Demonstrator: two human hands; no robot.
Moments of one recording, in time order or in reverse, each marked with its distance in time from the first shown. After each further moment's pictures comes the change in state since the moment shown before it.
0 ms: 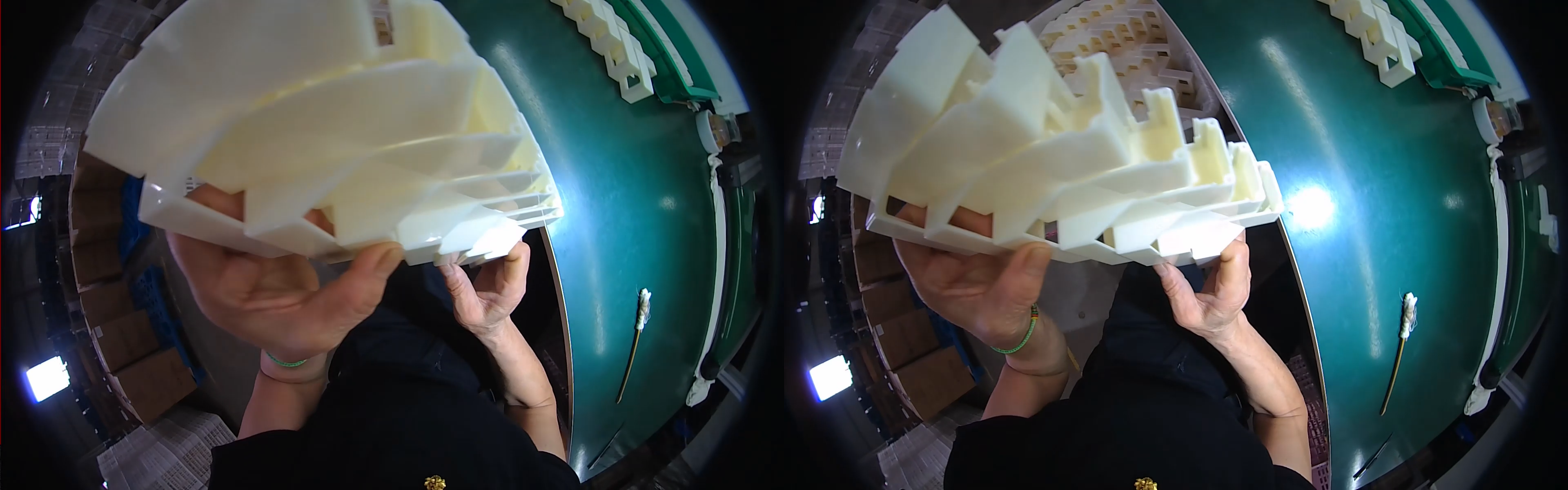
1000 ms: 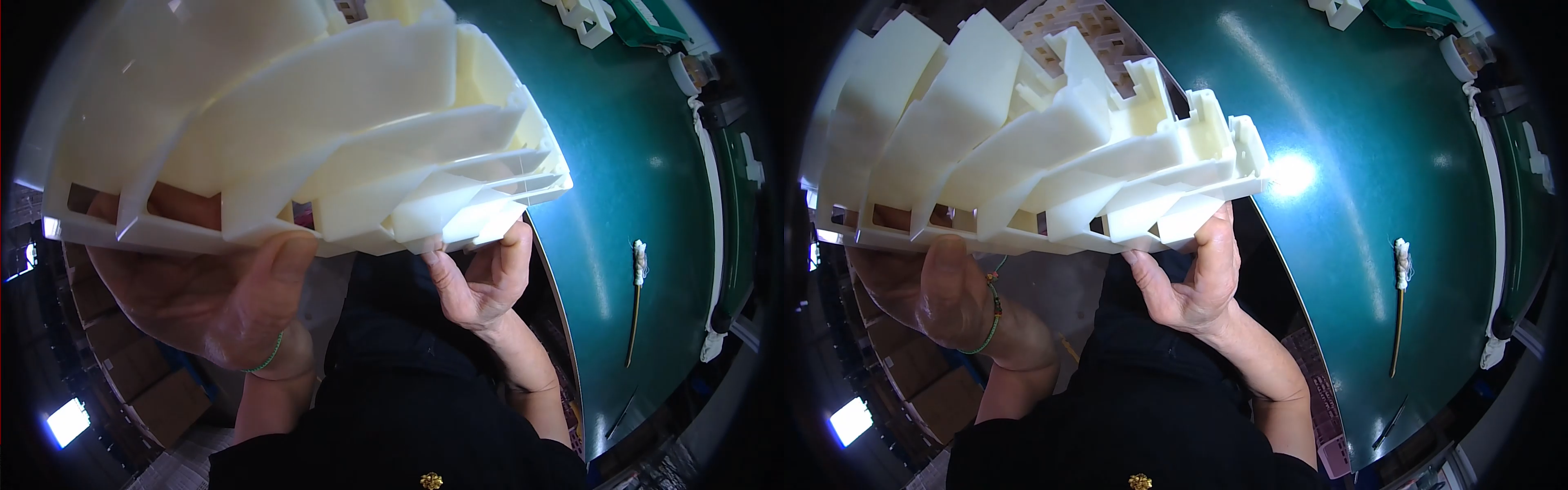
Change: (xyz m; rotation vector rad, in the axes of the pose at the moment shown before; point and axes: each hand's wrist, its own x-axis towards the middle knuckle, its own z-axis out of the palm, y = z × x) left_hand 0.005 0.010 0.000 -0.130 -0.142 0.127; right_hand 0.005 -0.033 -0.012 -0.190 0.022 -0.059
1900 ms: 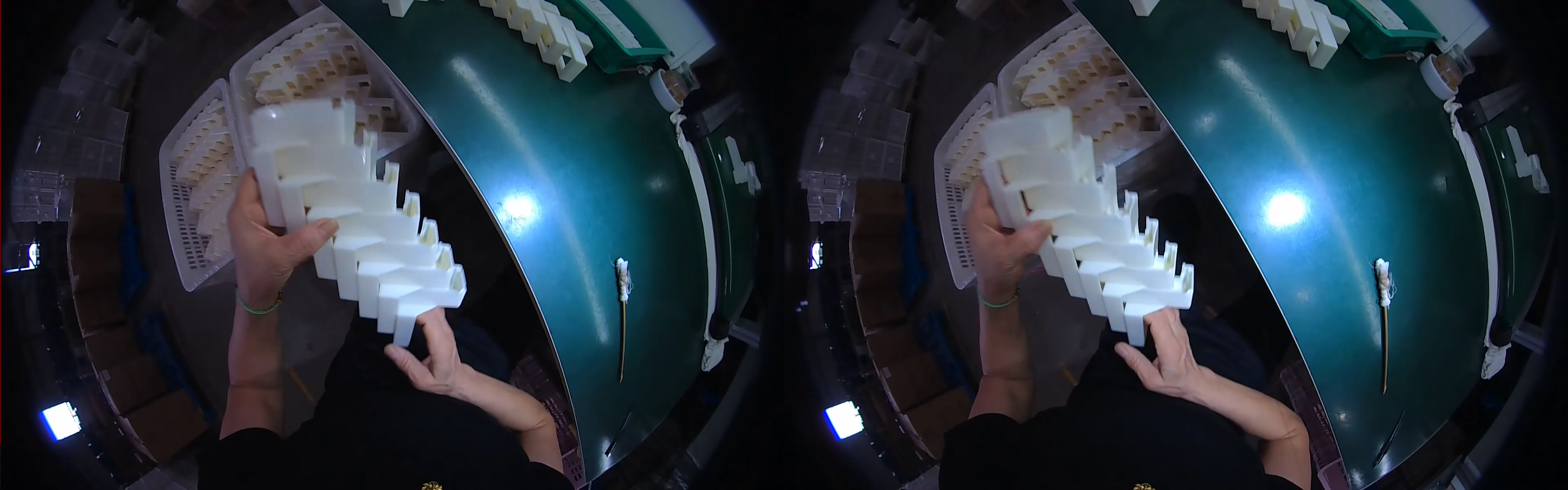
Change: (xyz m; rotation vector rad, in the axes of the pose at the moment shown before) left_hand 0.011 -0.053 -0.023 -0.217 -0.216 -0.530; right_hand -0.065 -0.027 0.012 0.031 -0.334 0.242
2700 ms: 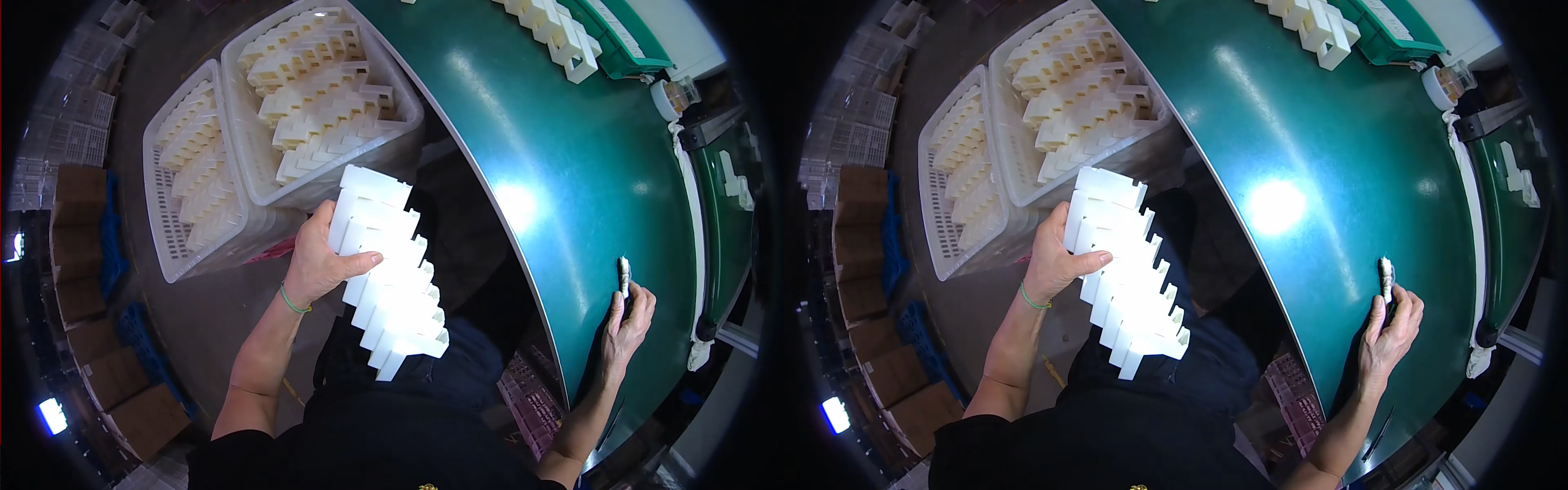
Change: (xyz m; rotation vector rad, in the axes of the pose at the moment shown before) left_hand -0.033 -0.082 0.016 -0.045 -0.208 -0.332; right_hand -0.050 -0.016 -0.229 -1.575 0.438 0.236
